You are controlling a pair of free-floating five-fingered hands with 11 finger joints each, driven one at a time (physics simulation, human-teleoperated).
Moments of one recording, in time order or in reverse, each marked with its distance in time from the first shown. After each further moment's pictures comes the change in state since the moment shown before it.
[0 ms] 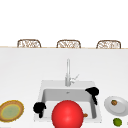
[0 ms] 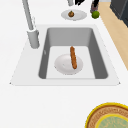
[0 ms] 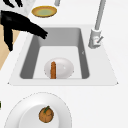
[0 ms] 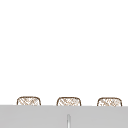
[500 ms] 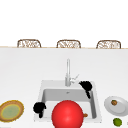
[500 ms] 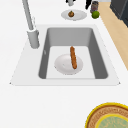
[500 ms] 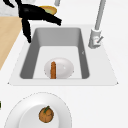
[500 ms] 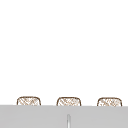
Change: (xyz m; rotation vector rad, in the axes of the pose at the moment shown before) left hand 0.000 0.000 0.000 0.000 0.000 0.000; right hand 0.032 -0.027 -0.055 -0.181 -0.004 0.043
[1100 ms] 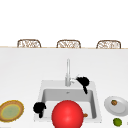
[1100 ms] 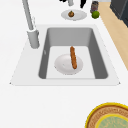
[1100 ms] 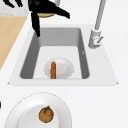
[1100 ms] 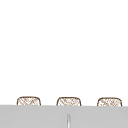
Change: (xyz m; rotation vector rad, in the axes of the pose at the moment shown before) left hand 0.000 0.000 0.000 0.000 0.000 0.000; right hand 0.004 -0.025 -0.039 -0.016 -0.056 -0.018
